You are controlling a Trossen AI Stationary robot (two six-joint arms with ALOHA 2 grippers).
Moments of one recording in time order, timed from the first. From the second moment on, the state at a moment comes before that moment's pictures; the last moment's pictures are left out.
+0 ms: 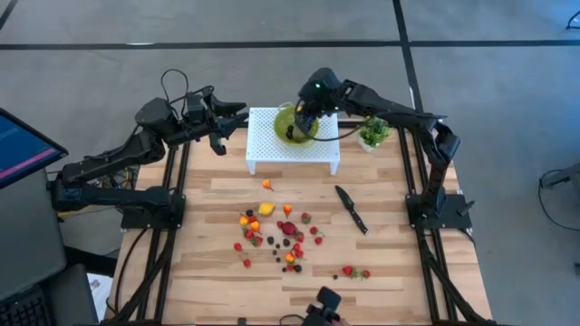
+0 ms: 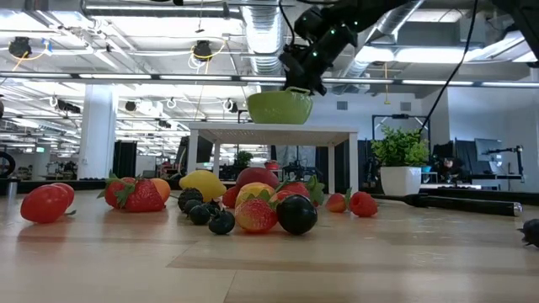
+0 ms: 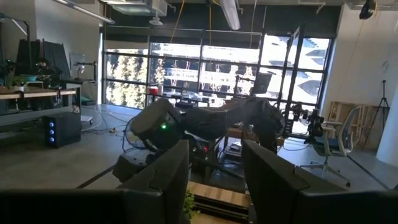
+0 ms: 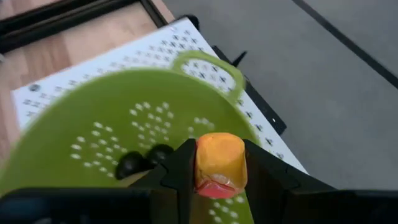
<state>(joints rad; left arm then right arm) 0.44 0.95 0.98 0.18 0.13 -0.11 -0.57 1.87 1.71 -0.59 -0.05 -0.03</state>
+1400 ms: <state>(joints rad) 0.44 0.95 0.98 0.19 0.13 -0.11 -0.40 1.87 1.88 -0.71 -0.06 -0.06</state>
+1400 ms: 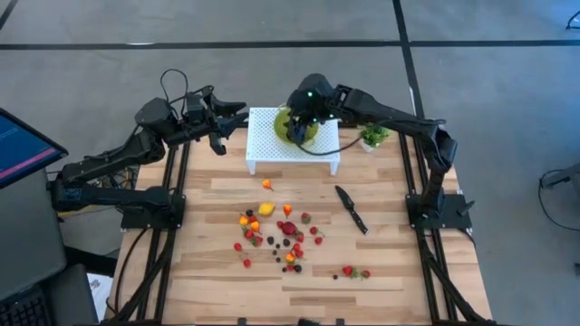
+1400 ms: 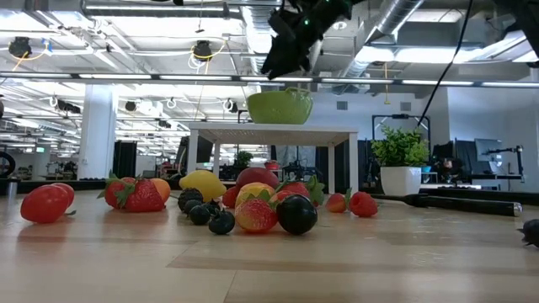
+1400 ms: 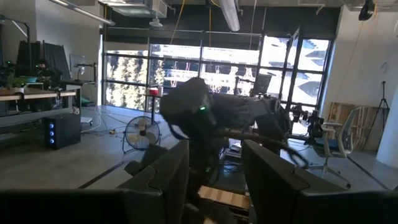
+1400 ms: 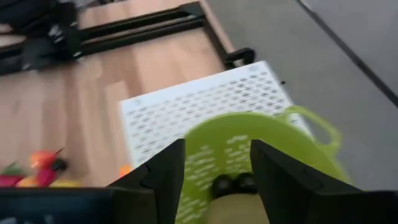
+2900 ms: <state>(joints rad) 0.44 0.95 0.98 0.20 0.13 -0.11 0.26 1.87 1.57 -0.99 -0.05 0.39</state>
